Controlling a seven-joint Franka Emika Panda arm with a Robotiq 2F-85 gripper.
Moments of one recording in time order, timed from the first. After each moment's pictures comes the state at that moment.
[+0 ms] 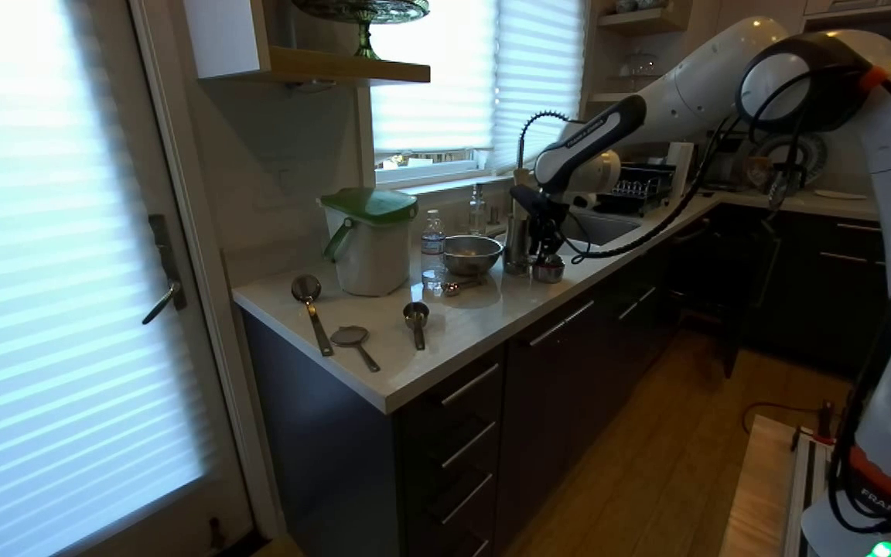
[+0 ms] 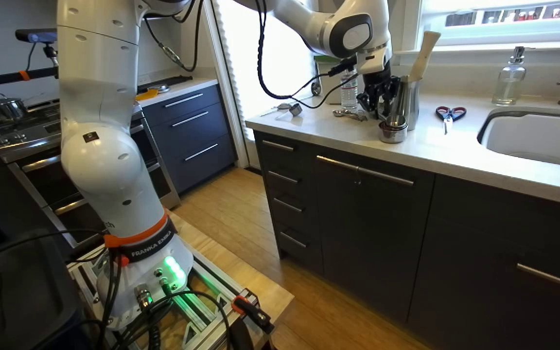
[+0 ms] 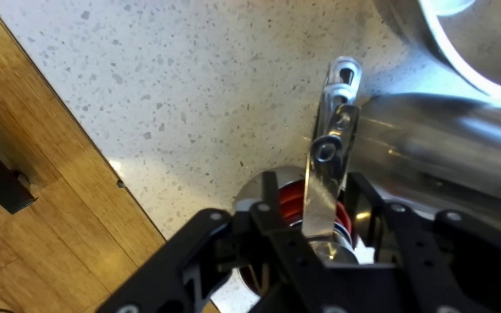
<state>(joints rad) -0.18 0.40 -0.21 -1.75 0.19 2.43 1.57</state>
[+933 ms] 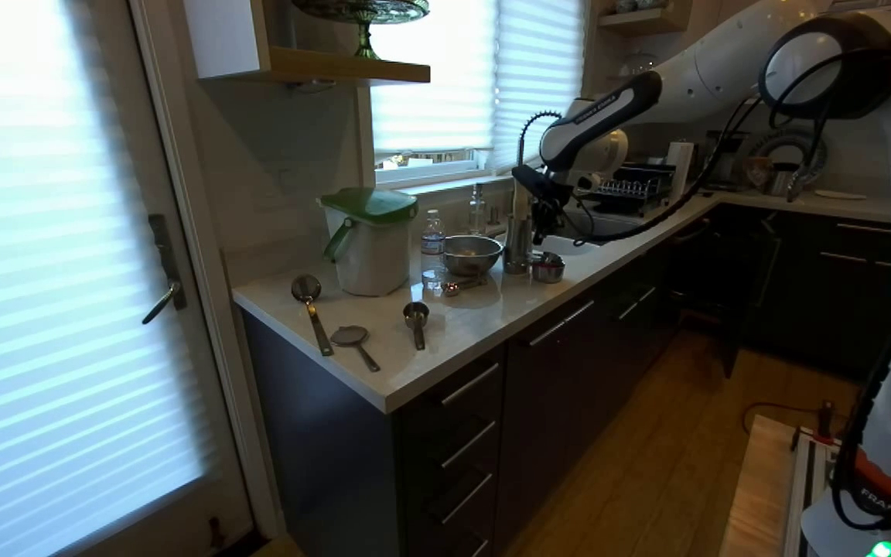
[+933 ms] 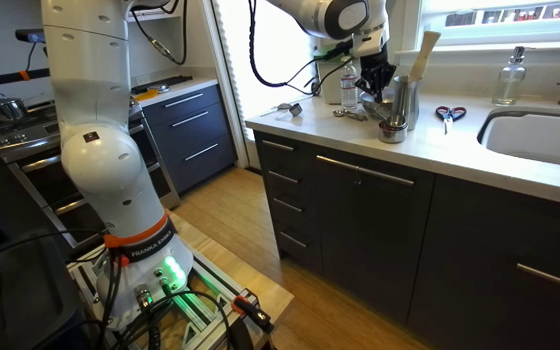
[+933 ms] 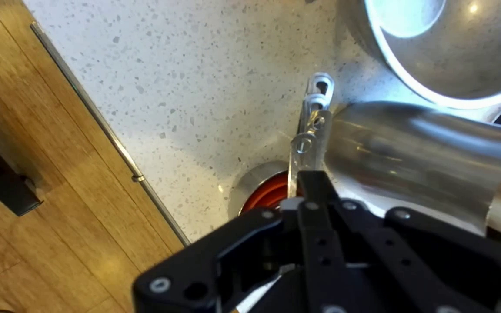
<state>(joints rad) -0.18 0.32 -0.21 -1.76 0.19 2.36 1.57</state>
